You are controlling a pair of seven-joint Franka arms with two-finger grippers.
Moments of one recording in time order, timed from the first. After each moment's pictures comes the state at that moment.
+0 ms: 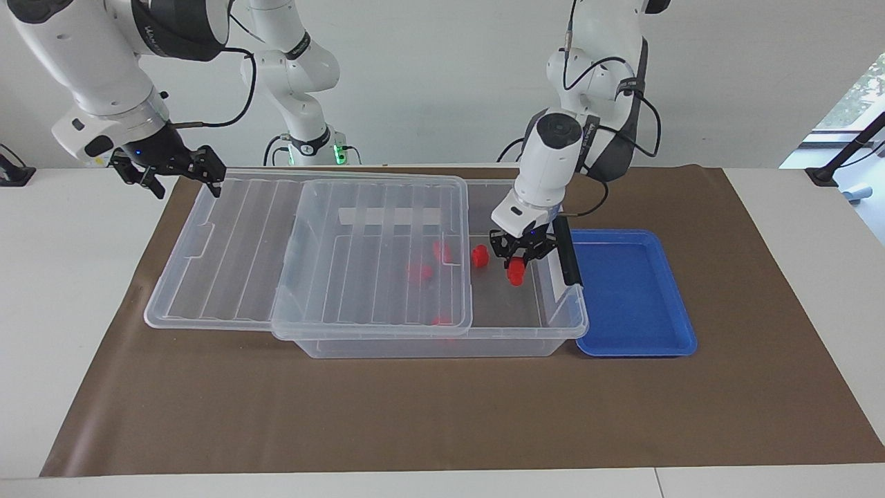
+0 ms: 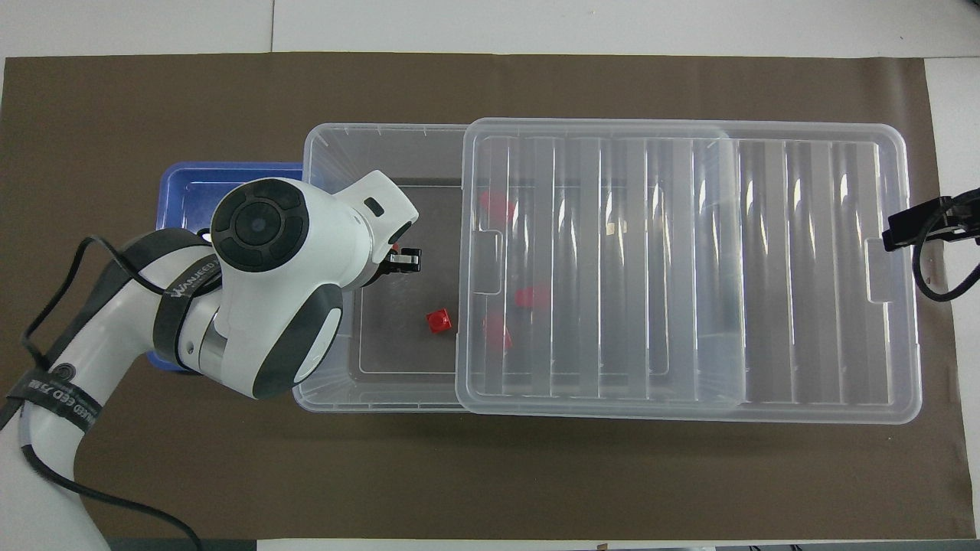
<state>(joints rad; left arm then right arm) -0.50 0.08 -0.04 -1.92 -0.02 2.11 -0.39 0.07 0.03 -0.16 -1.56 -0.04 1.51 -0.12</state>
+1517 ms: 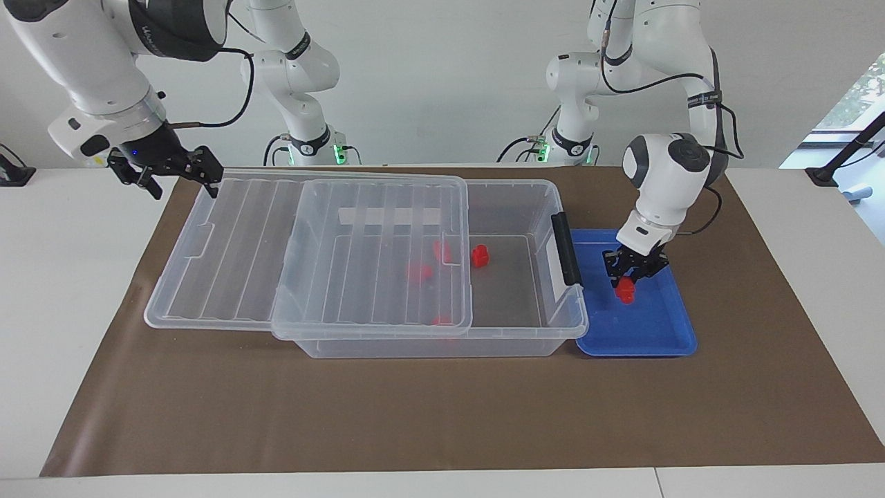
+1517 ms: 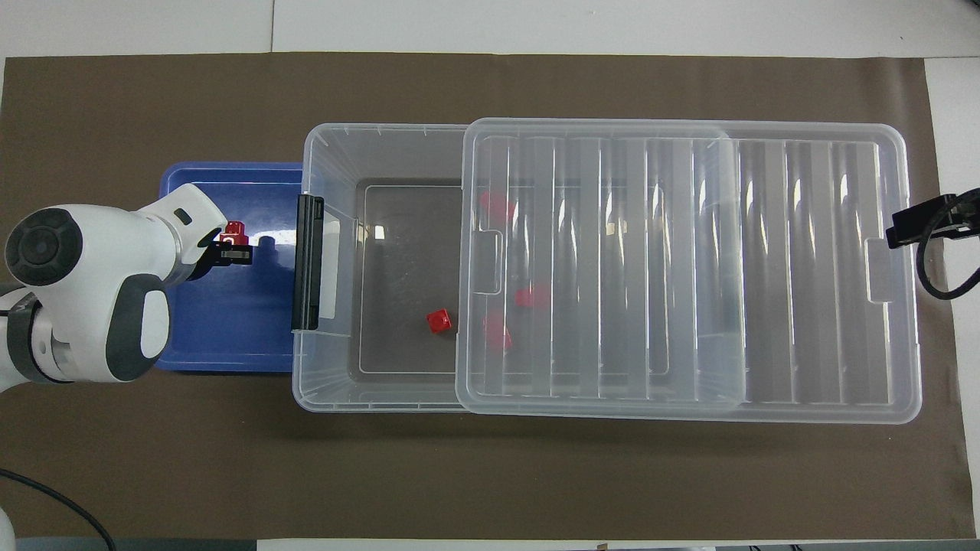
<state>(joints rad) -0.10 0.11 -0.02 -2.23 -0.01 2.50 0.01 0.07 0.03 -0.16 -1.56 -0.04 1.52 -0.12</state>
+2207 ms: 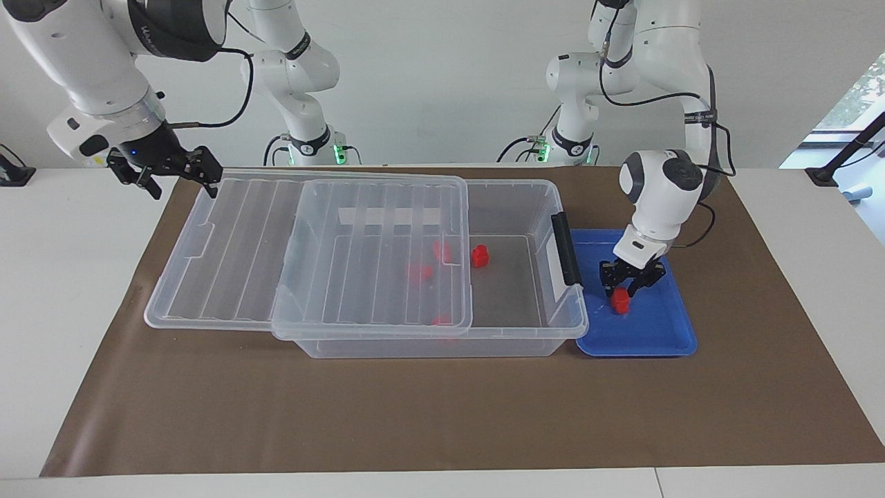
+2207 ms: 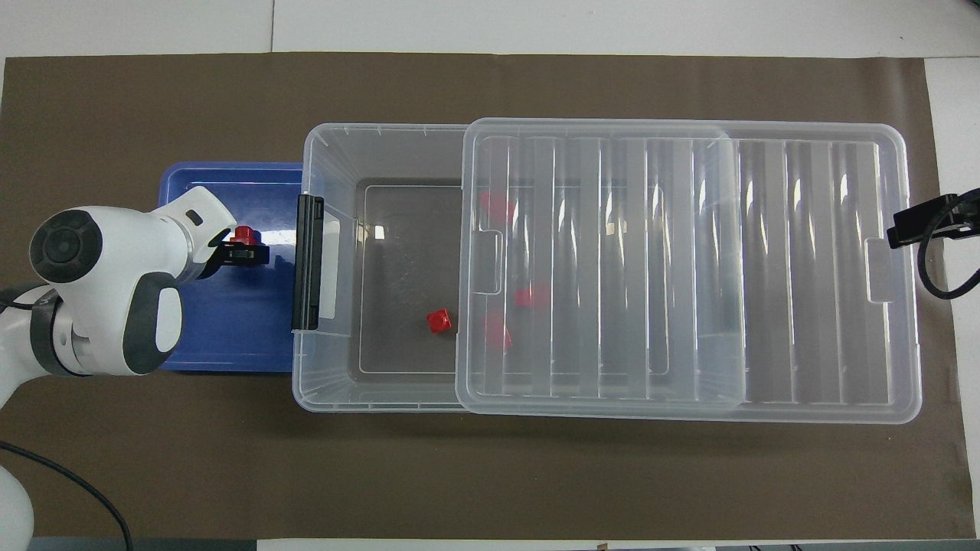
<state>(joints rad) -0.10 0.15 -0.02 -2.22 -0.01 2.52 0.01 0.07 0.03 -0.16 -1.56 -0.04 1.52 -0.12</state>
